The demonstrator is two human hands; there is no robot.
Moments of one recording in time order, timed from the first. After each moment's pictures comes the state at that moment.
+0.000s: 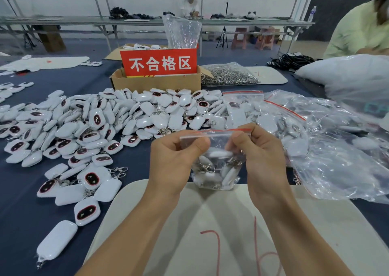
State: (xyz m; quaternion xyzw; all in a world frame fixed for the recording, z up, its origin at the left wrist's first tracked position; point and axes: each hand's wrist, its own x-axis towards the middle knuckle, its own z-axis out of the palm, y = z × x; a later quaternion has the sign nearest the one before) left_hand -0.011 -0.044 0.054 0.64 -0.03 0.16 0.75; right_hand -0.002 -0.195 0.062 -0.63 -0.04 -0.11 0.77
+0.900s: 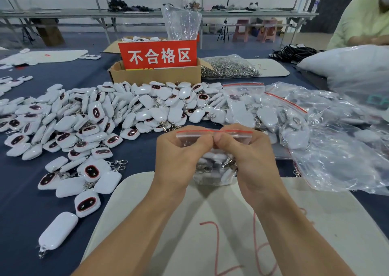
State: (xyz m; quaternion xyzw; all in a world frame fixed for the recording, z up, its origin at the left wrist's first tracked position) left_hand -0.018 -0.057 0.052 0.65 0.00 0.14 0.75; right_hand -0.008 -0.189 0.058 -0.60 -0.09 -0.05 0.79
